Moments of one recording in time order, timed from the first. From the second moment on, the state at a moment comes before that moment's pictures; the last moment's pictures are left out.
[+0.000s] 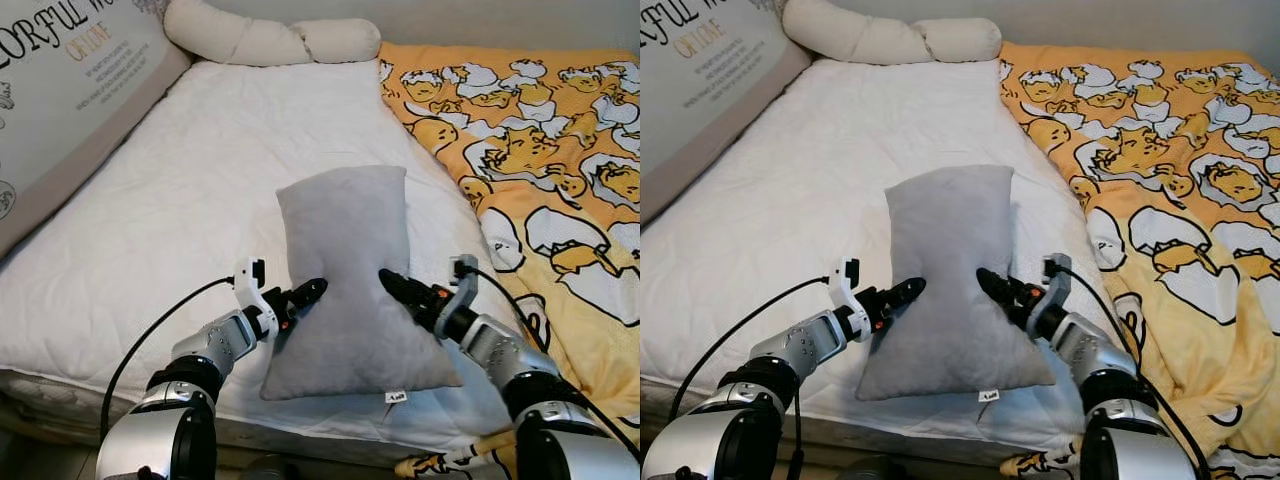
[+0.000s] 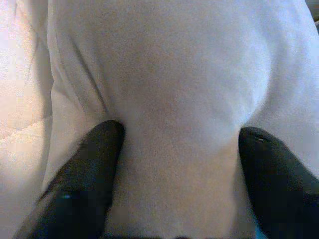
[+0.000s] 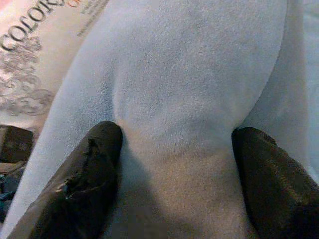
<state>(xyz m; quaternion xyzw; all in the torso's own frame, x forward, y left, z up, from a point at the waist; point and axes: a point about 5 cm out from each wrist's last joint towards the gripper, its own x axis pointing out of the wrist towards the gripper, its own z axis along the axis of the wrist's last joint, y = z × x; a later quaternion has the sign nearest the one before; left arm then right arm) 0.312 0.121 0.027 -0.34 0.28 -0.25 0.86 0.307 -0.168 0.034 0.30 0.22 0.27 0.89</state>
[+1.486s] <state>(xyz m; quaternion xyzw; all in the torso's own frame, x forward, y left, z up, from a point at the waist) 0.343 0.108 0.079 -0.19 0.16 -0.30 0.92 0.325 -0.140 0.064 0.22 0.14 0.24 0.93</state>
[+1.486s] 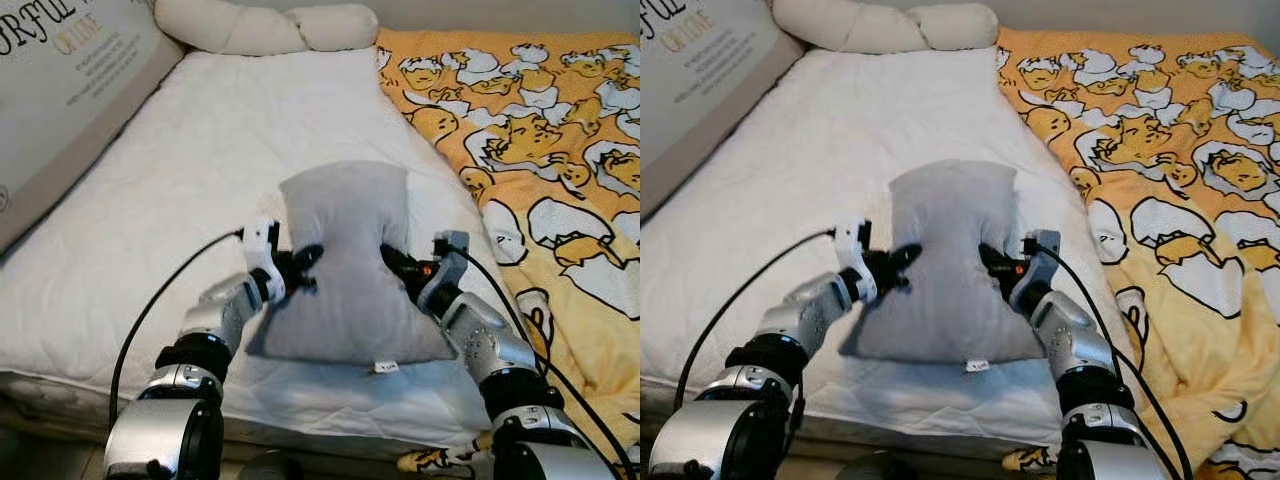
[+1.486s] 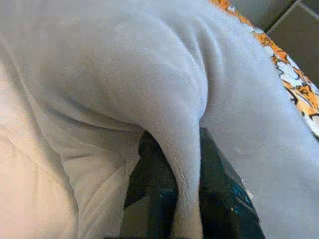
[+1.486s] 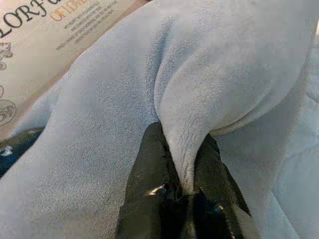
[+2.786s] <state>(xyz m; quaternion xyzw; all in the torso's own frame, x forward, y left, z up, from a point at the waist) 0.339 0.124 0.112 0.00 0.08 -0.18 0.98 0.324 -0.125 0.099 0.17 0.07 0.17 0.97</state>
